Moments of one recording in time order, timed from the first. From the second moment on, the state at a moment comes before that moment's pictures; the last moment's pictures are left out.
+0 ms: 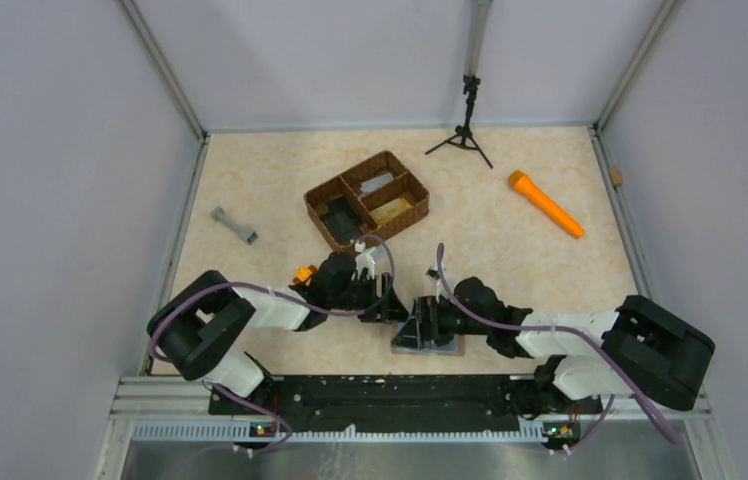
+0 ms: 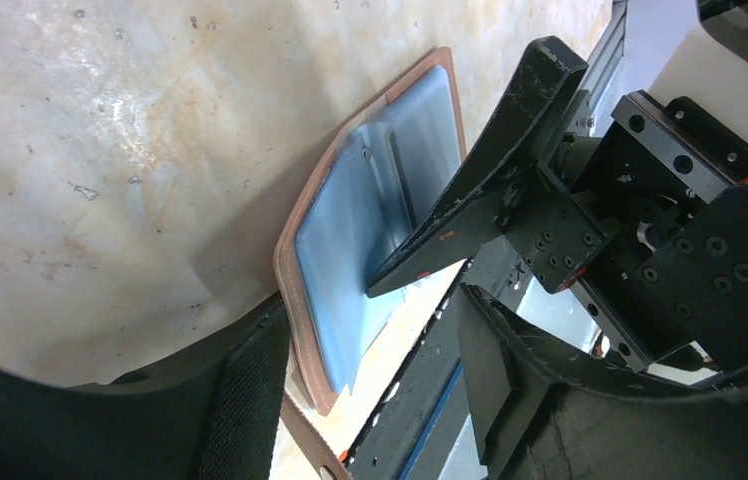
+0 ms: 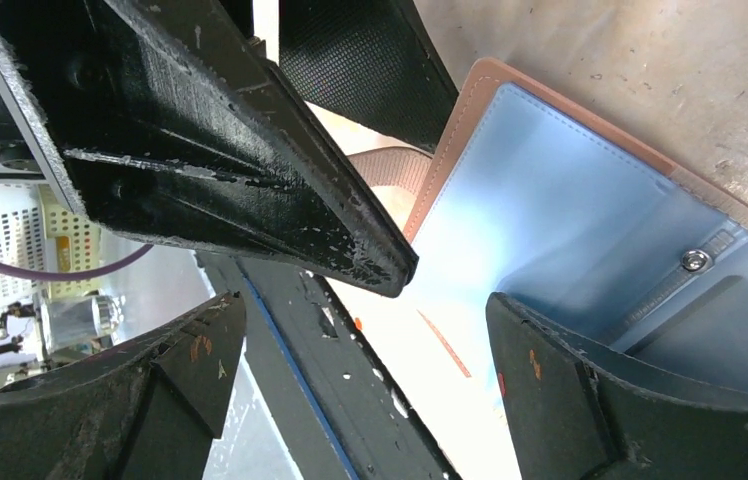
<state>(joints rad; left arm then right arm) -0.75 1.52 0.45 0.48 0.55 -0.85 0.93 1.27 0.27 0.47 -0.34 0.84</state>
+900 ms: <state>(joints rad) -0.75 1.55 0.48 0.38 0.50 -0.79 0.93 0.78 0.32 -0.23 0.10 0.79</state>
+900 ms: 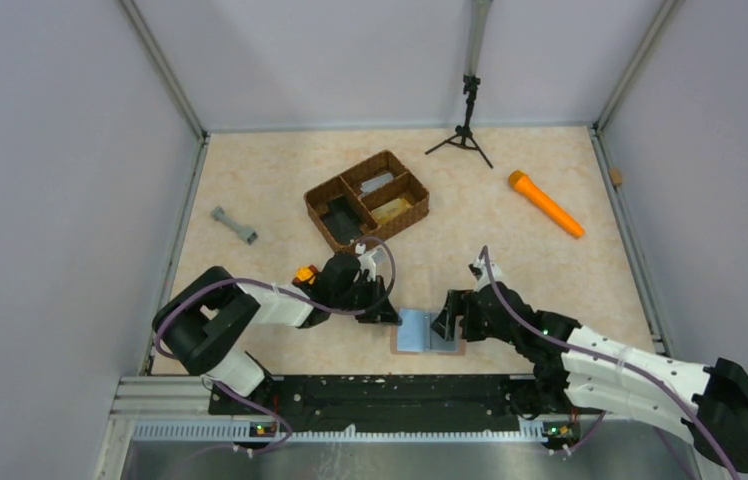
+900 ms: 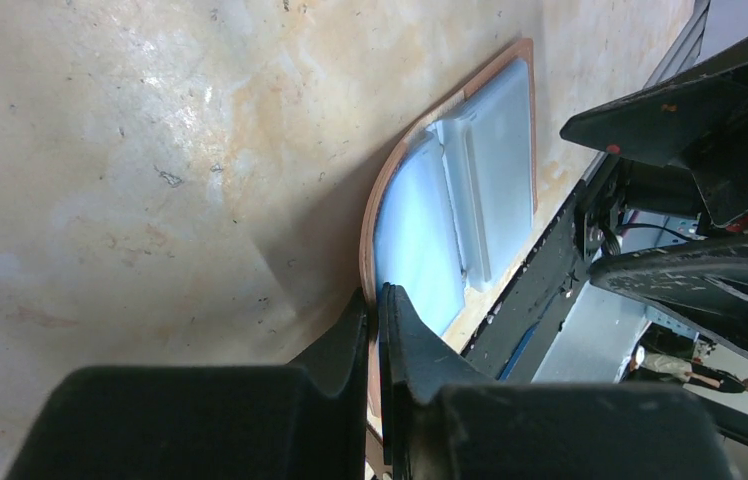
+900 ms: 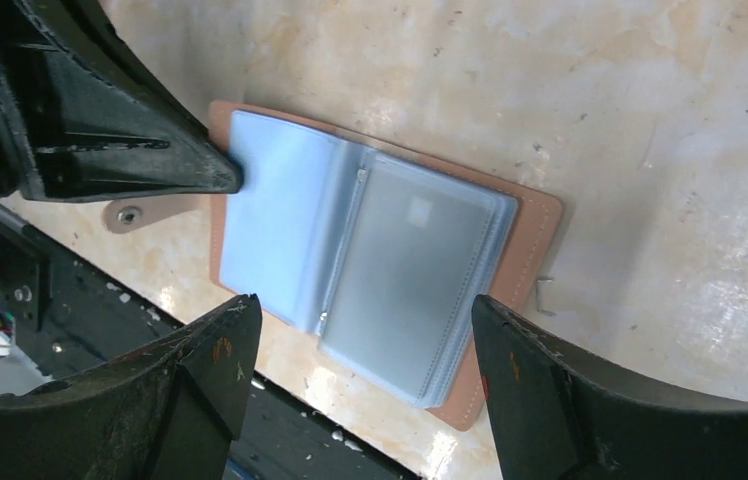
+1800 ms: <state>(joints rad) -0.76 1.55 0.48 0.35 0.49 -0.78 0.93 0.86 0.30 -0.19 0.08 0.78</state>
